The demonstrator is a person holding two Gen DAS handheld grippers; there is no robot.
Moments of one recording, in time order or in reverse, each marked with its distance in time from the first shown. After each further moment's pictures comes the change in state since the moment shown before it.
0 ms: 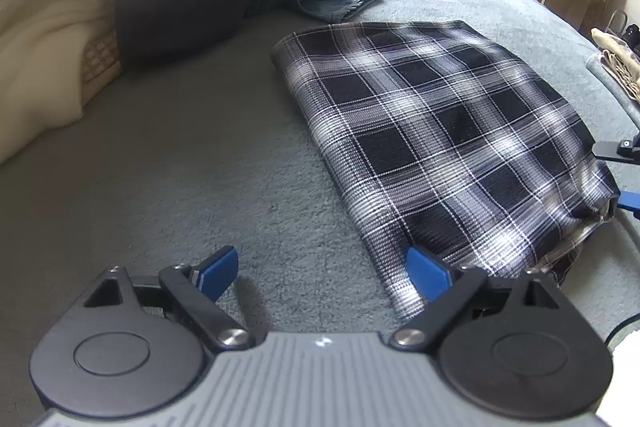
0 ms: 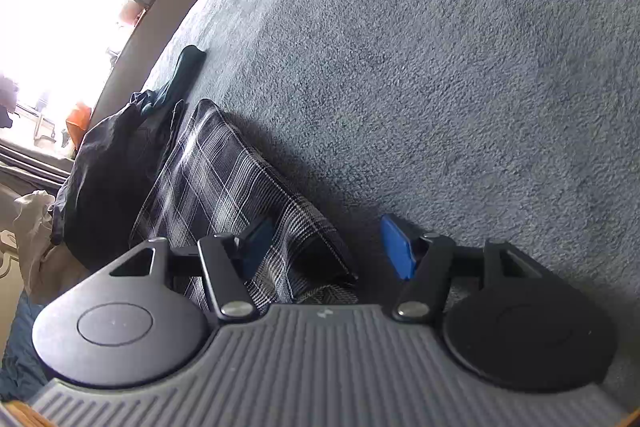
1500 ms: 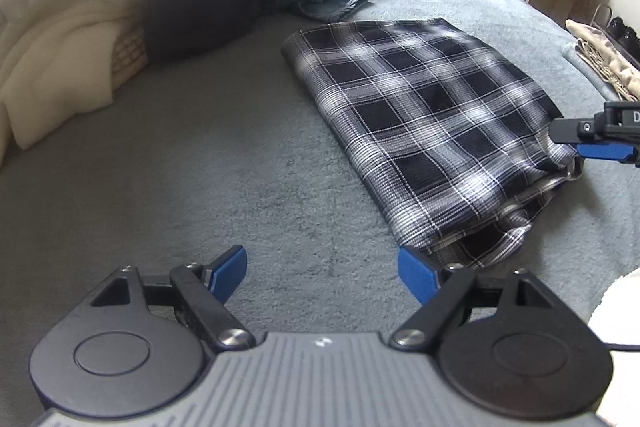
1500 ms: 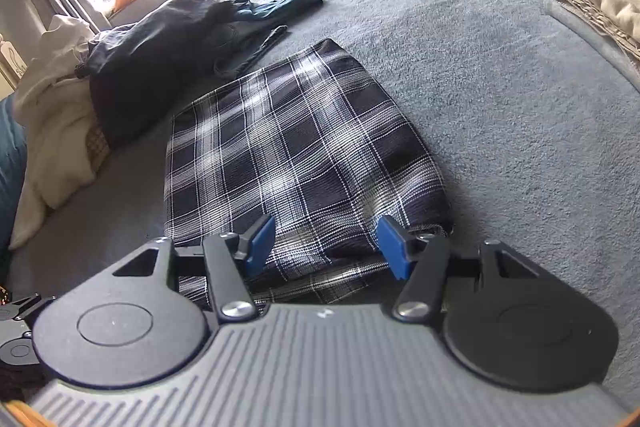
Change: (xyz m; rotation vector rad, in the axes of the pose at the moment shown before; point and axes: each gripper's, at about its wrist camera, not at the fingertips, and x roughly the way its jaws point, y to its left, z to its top) left arm -0.053 0.013 -0.036 0.017 -0.016 -0.035; right arm -0.035 0.099 -0.065 -0.558 0.010 -0.055
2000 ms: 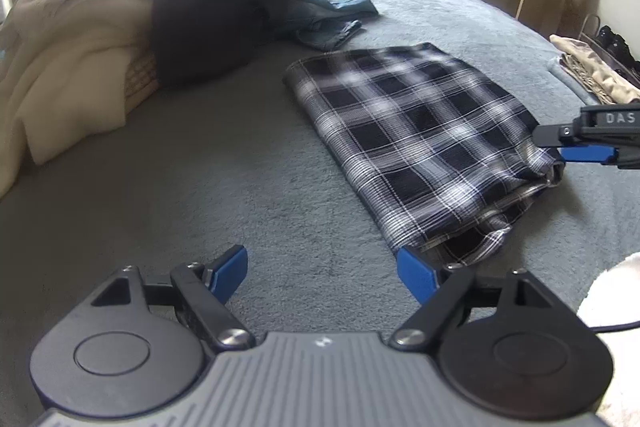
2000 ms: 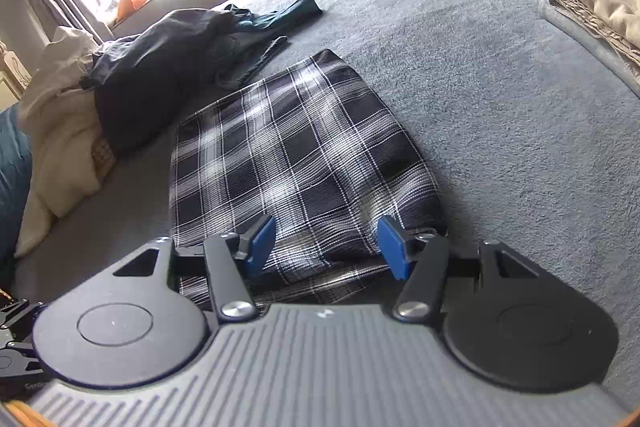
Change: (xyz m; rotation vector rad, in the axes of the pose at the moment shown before) left arm -0.030 -0.001 -0.006 0.027 -0.055 0.015; right arm -0.009 -0.005 0.000 0.017 -0.024 0.017
